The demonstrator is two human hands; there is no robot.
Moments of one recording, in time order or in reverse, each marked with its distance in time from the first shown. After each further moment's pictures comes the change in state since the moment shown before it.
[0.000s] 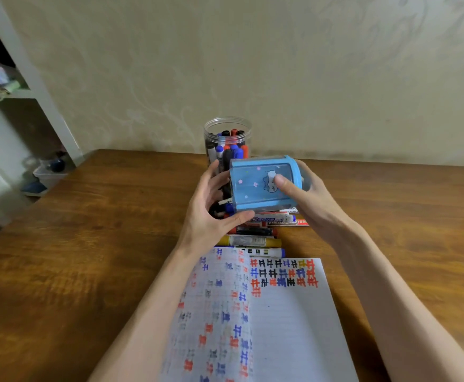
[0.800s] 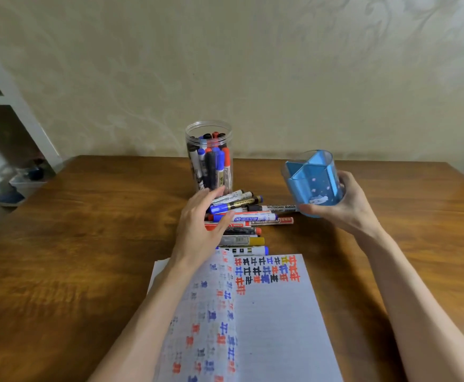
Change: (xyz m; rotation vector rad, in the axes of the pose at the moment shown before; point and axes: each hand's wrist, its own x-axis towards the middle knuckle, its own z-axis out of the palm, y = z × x) left_hand -0.008 -0.016 0.017 0.394 0.039 0.045; right_hand -0.035 0.020 -0.090 -0.453 0.390 0.007
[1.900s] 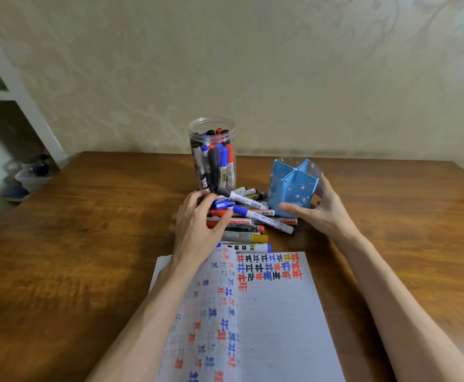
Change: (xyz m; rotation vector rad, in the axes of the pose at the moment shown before) left_hand 0.002 -0.023 0.010 0.301 0.058 -0.084; right_hand 0.000 0.002 0.041 0.009 -0.119 0.030
